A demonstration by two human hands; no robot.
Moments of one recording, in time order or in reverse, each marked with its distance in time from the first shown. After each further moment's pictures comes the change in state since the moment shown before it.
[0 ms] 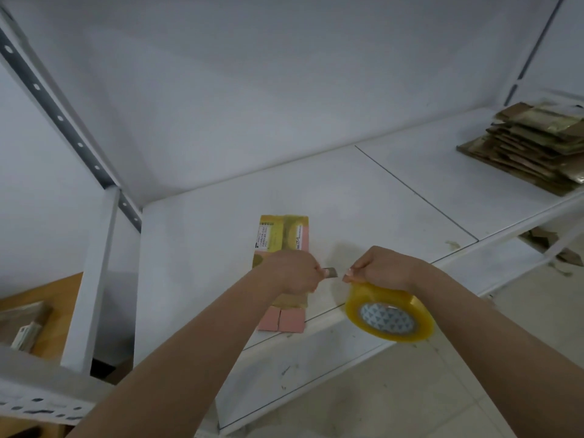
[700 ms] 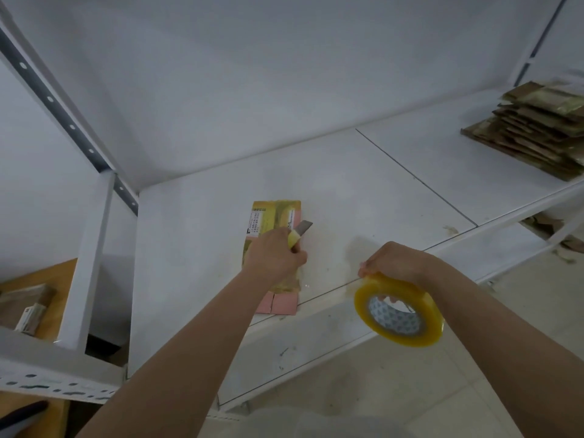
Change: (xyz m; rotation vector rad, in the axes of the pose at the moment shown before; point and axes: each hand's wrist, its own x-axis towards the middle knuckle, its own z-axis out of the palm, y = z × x) left_hand 0.006 -0.014 0.029 -0.349 0.482 -0.250; right_hand -0.006 0.030 -0.003 0.102 -0.019 0.180
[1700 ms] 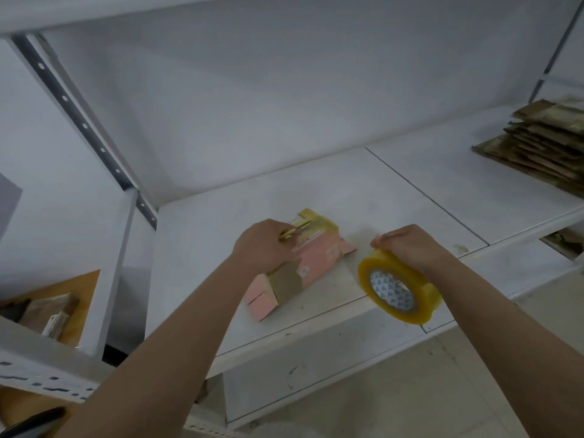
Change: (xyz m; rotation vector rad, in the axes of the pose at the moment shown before) left_hand 0.006 0.004 -0.056 0.043 -0.031 0.063; right_hand 0.012 -0.005 -0.027 0.275 0.341 -0.099
